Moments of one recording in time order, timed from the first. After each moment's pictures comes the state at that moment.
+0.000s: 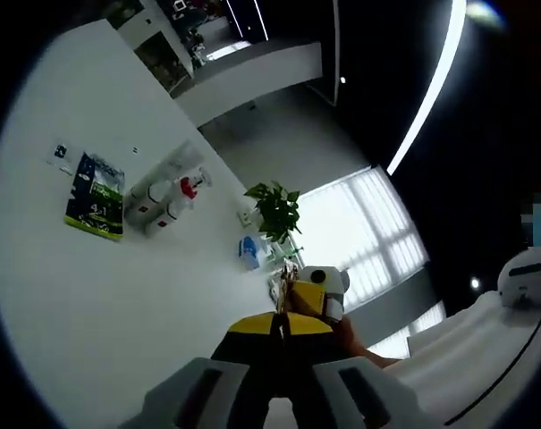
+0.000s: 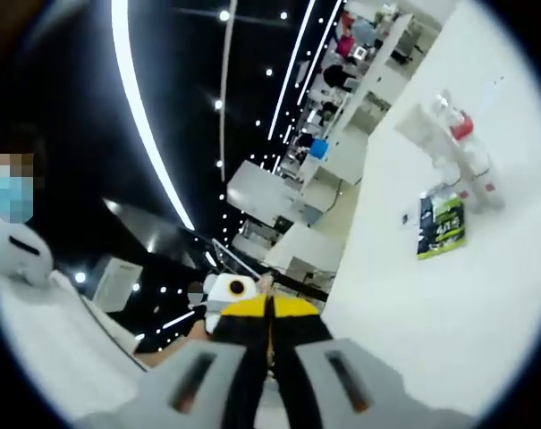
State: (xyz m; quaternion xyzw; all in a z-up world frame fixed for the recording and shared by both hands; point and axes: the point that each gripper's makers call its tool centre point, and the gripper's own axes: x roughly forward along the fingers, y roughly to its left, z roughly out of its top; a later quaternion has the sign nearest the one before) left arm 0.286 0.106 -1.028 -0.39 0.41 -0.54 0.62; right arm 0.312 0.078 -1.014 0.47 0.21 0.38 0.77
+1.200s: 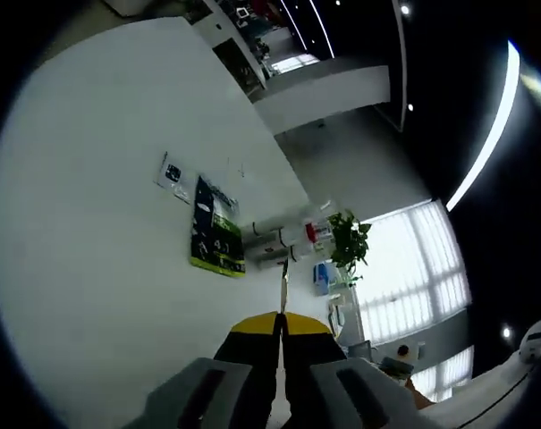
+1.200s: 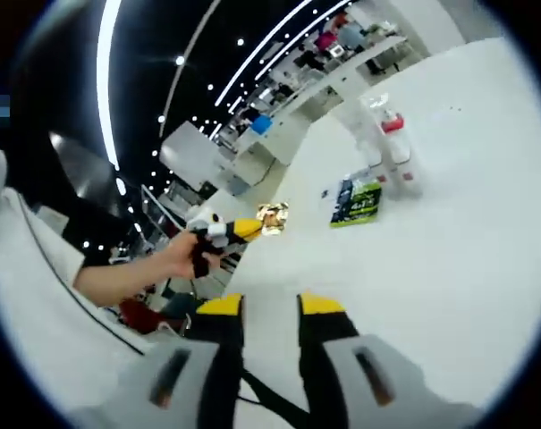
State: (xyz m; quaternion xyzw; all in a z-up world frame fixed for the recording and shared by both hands) left arm 0.412 0.178 -1.143 -0.41 0.48 -0.40 0.66; right arm 0.254 0.045 -1.103 0.29 0.35 0.26 0.85
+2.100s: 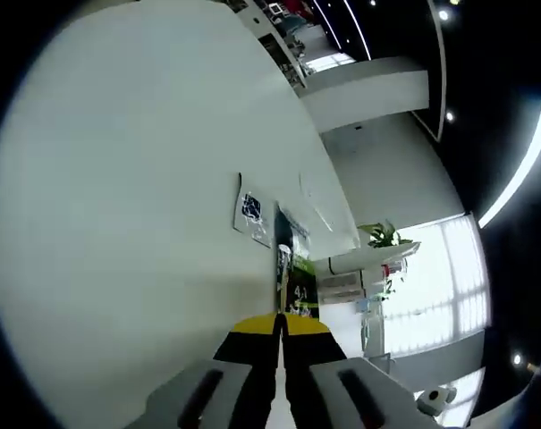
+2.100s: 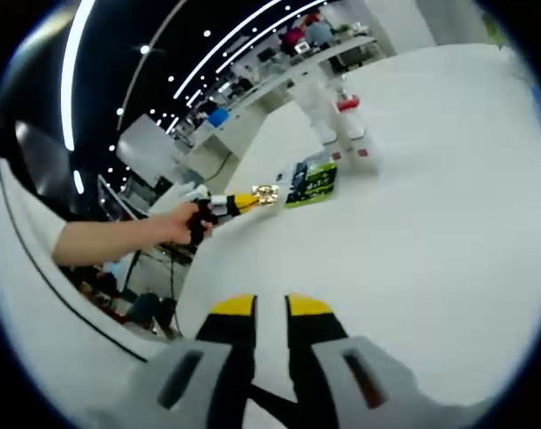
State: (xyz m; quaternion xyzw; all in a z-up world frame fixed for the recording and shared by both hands) left arm 0.493 0.178 -1.228 -0.39 0.53 -0.34 0.67; right arm 0.245 0.038 -1.132 0.29 0.37 0.17 0.87
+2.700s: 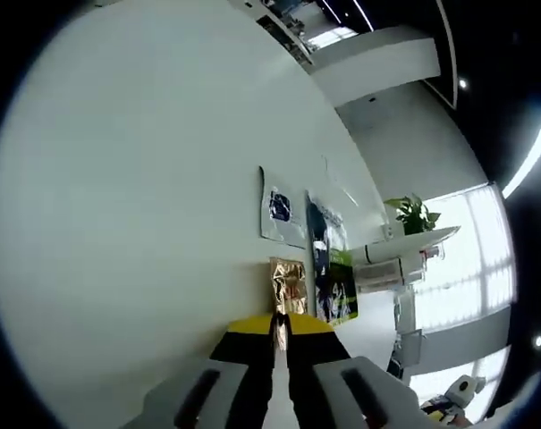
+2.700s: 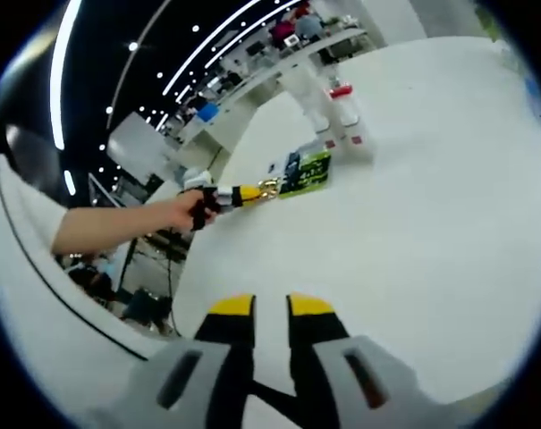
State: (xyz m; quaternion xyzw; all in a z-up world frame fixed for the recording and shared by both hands) left arm 0.501 0.173 -1.248 -0.30 0.57 -0.34 0.69; right arm 0.242 0.042 -1.134 0.28 0.38 0.15 0.87
